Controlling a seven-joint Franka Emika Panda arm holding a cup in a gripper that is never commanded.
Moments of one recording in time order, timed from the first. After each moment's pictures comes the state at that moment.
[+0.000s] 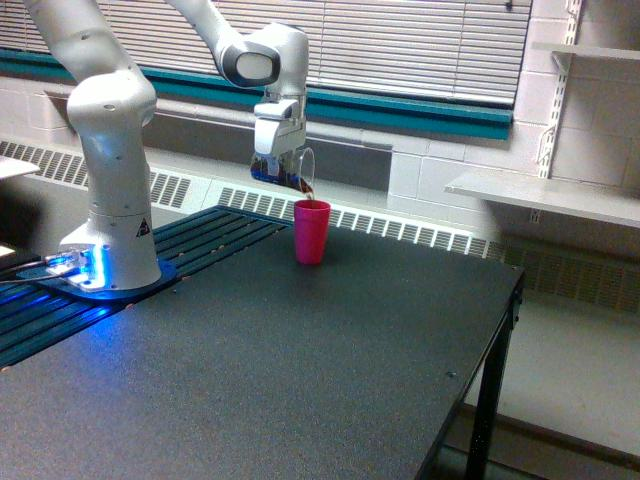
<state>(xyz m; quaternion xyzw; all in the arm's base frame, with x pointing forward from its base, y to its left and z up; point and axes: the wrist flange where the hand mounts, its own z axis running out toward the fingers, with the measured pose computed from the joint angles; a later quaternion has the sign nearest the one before) 0.184 0.293 0.306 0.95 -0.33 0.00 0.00</state>
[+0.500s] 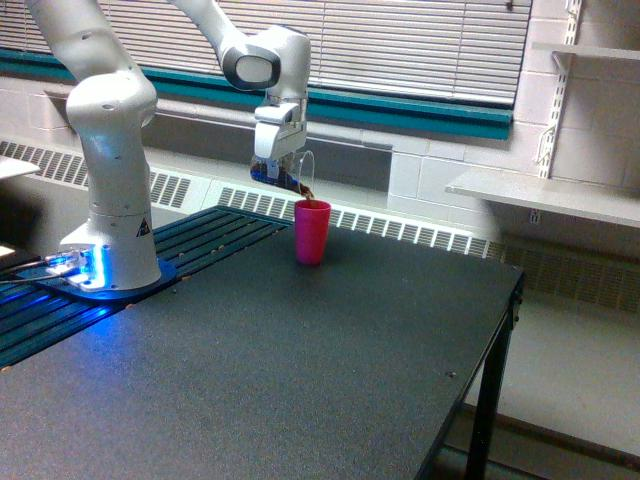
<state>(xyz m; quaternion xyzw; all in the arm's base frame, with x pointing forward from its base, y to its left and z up) 0.187 0.290 0.302 0.95 -0.33 -0.02 -0.01</state>
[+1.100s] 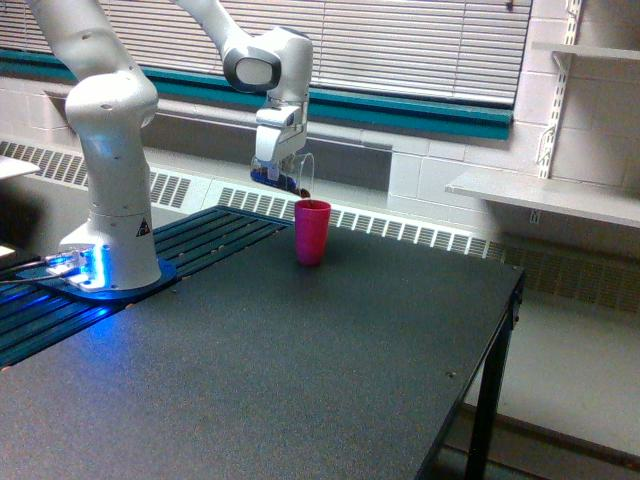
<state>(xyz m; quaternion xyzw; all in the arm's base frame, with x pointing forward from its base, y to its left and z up) 0.192 0.285 0.299 0.95 -0.32 -0.04 -0.01</state>
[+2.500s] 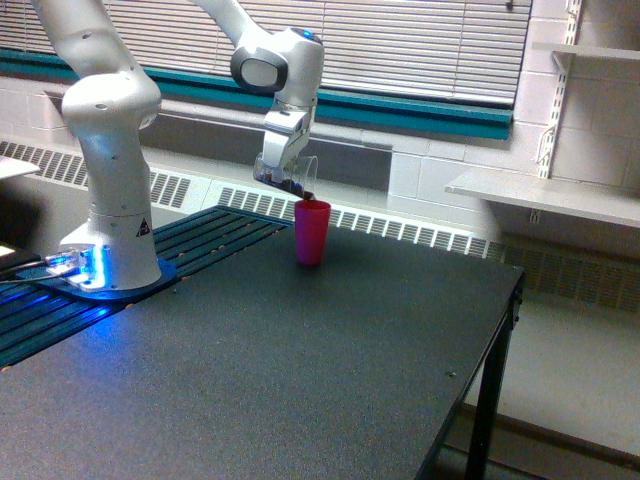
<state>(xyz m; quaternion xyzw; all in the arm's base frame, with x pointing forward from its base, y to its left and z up) 0.215 0.272 0.299 0.95 -0.29 -0.09 -0.02</state>
